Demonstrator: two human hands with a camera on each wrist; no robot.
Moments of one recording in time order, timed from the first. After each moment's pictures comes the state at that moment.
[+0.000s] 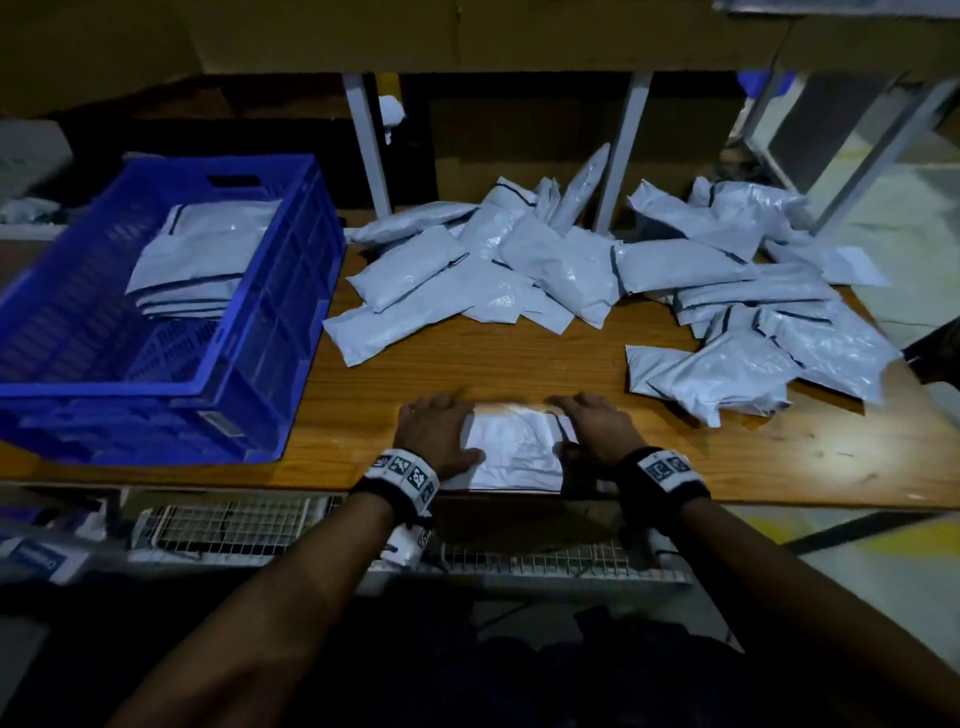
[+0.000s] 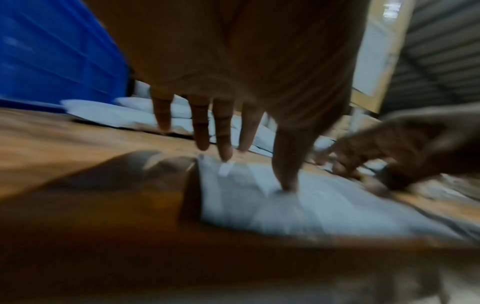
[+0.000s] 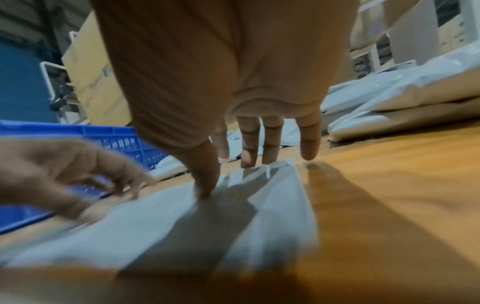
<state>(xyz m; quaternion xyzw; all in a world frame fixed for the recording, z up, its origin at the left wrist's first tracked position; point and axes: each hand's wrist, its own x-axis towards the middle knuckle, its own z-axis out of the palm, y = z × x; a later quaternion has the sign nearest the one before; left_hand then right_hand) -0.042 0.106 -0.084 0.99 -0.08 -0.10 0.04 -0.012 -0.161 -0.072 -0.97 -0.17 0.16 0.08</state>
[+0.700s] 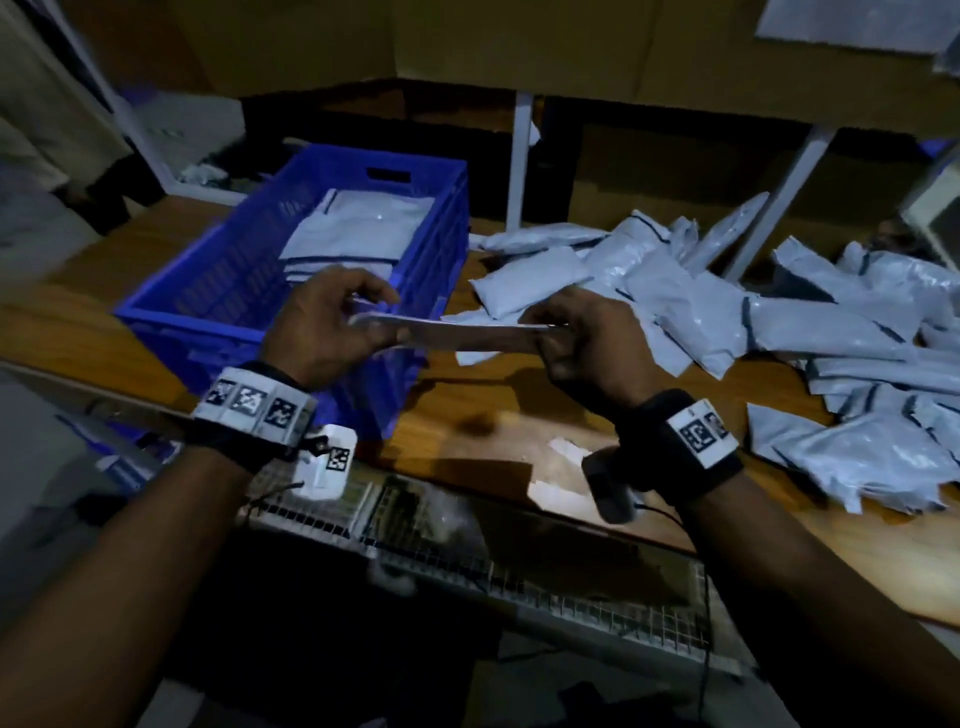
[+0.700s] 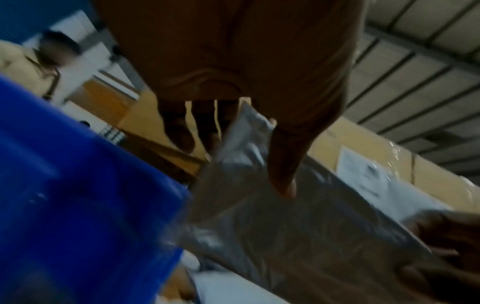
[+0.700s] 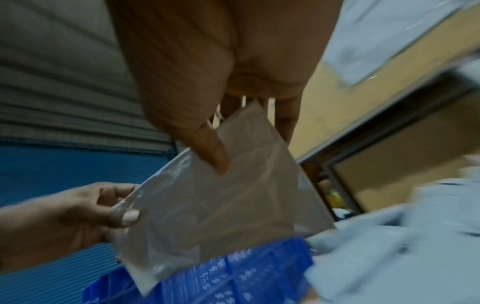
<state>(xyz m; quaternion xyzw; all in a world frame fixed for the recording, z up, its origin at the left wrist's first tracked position) -0.113 0.318 0.096 0.91 0.03 0.19 0.37 -0.013 0.022 0.082 -0.86 -0.37 -0.12 0.33</state>
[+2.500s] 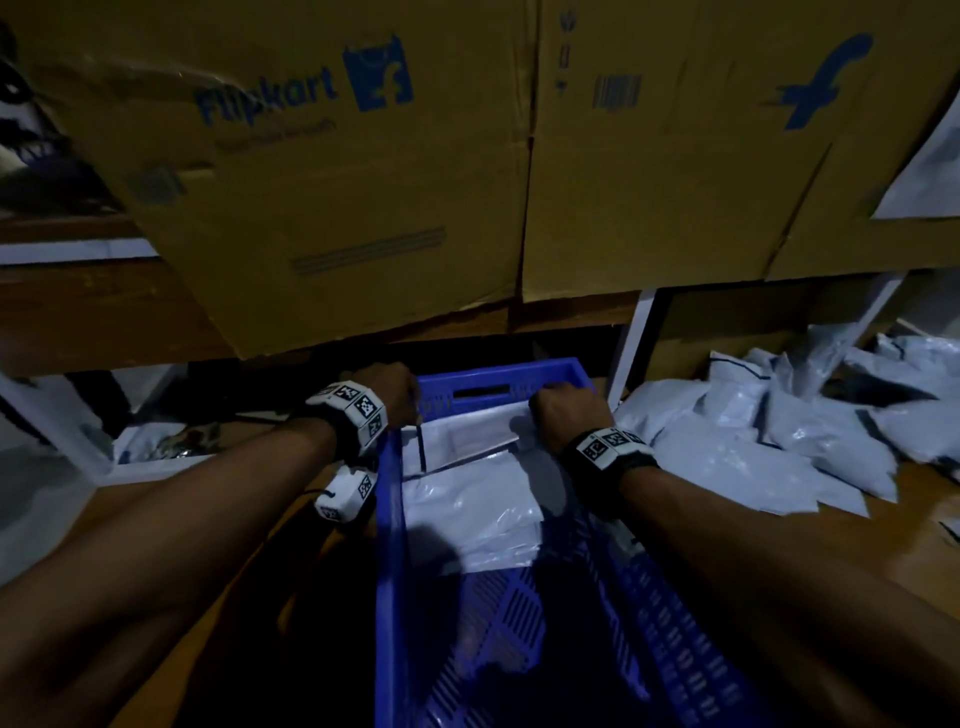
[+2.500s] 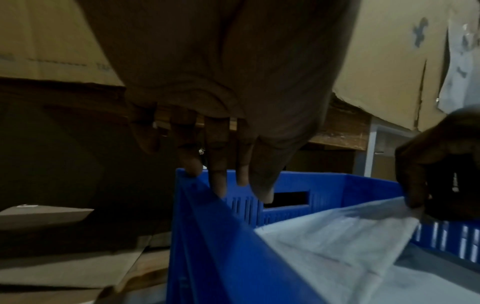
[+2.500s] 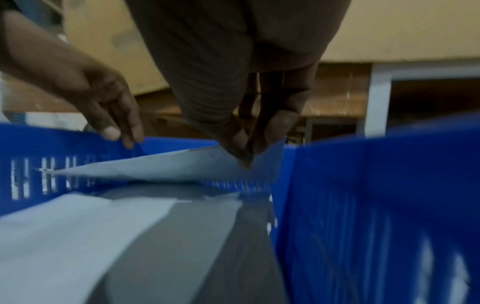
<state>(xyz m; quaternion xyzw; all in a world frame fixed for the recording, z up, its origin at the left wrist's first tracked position) 0.286 0.685 0.112 0.99 -0.09 -0.07 0.09 0.226 0.422 0.098 -1.00 -0.06 -0.01 0.00</state>
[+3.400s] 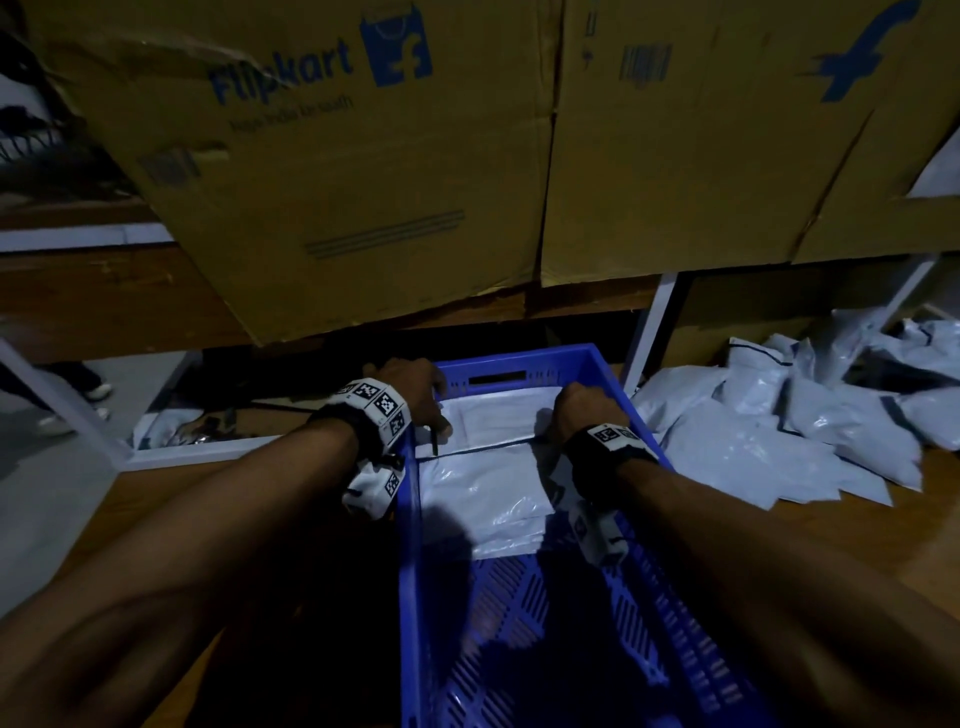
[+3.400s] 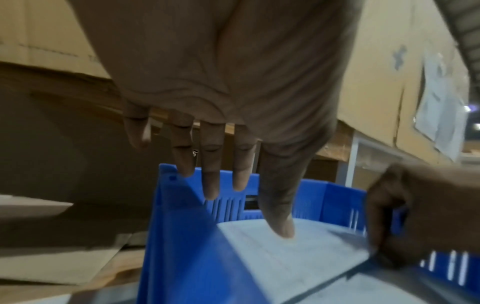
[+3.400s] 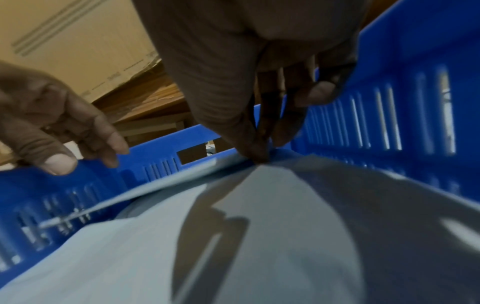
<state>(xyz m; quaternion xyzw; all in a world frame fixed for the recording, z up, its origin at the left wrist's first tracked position) 0.279 0.675 0.106 0.99 -0.09 -0.11 0.05 0.228 0.429 0.078 -0.99 0.10 0.05 0.12</state>
